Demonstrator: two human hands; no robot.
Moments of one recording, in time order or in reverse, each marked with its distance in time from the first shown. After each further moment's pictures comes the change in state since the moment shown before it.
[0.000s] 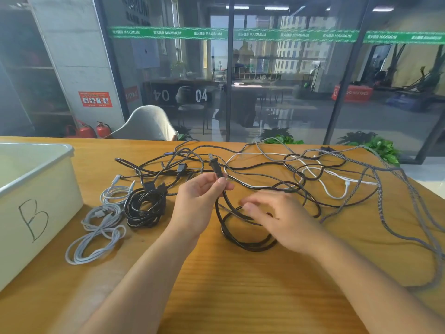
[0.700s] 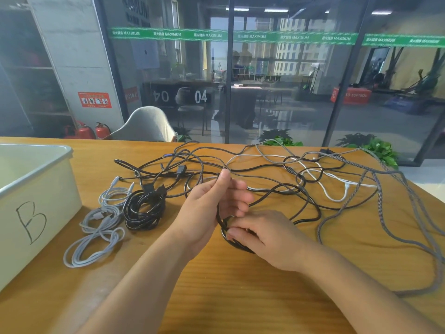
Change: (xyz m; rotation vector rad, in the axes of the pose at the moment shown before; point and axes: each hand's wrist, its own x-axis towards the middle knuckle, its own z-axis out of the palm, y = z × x) left_hand -0.008 0.016 0.004 -0.388 -0.292 -0.146; right_hand -0.004 -0.012 0.021 -0.172 -0.190 -0.202
